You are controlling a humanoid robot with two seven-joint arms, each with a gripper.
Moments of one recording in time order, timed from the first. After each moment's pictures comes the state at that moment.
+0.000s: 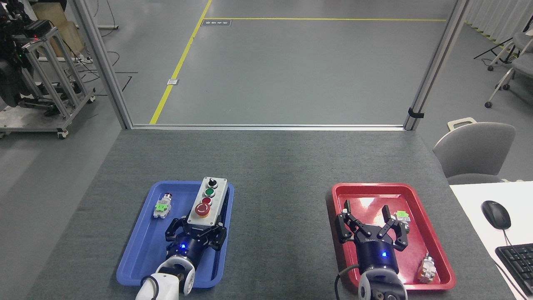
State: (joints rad) left arm -0.40 0.01 -0.17 -0.87 -1.48 -0.04 0.17; right arm -0.11 0.02 0.11 -1.45 1.37 0.19 -0.04
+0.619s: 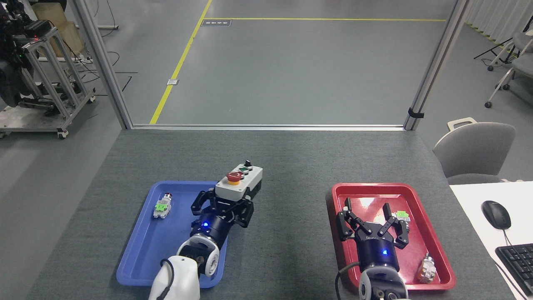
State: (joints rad) left arm -0.42 -0.04 -0.31 -1.05 -1.36 -0.04 0.15; right arm -0.11 0.01 0.11 -1.46 1.37 0.19 -0.04
